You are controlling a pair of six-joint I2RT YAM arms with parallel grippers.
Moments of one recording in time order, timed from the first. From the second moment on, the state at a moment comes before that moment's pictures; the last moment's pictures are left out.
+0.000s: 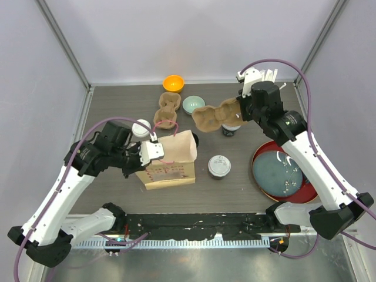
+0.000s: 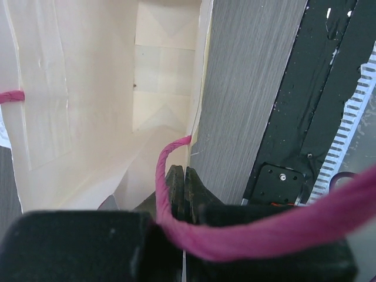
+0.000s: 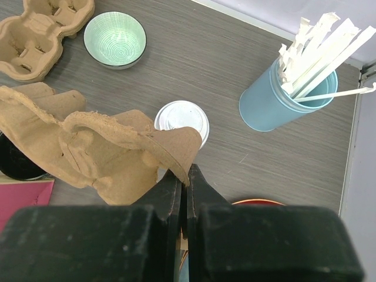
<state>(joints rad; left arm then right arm) -0.57 0.97 1.28 -1.30 0.35 0.68 0.49 1.24 1.44 -0.68 0.27 -0.06</state>
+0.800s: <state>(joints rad) -0.57 0.94 1.69 -1.30 0.34 0.40 0.48 1.20 1.78 -0.82 0.02 0.20</state>
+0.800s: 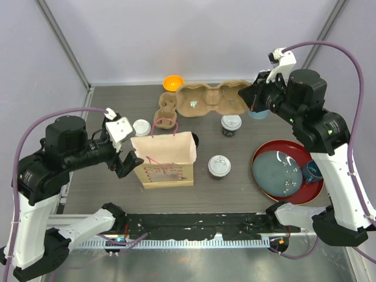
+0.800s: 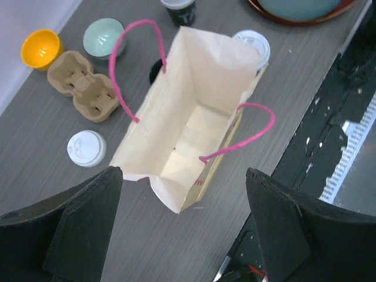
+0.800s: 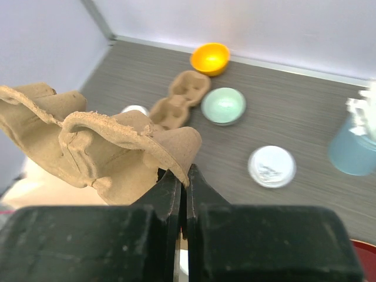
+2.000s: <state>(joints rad) -0.59 1.32 2.07 -1.23 0.26 0.41 0.69 1.46 1.94 -0.92 -0.31 0.32</state>
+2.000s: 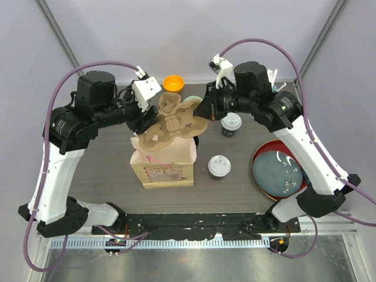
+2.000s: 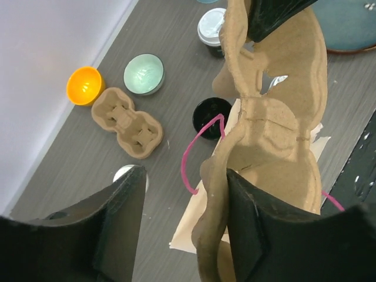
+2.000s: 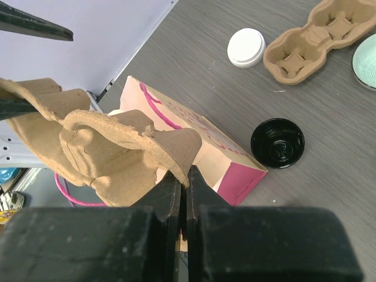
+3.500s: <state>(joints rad) -0.60 1.38 2.06 -1.24 0.26 0.12 1.09 1.77 2.44 -1.19 0.40 0.18</state>
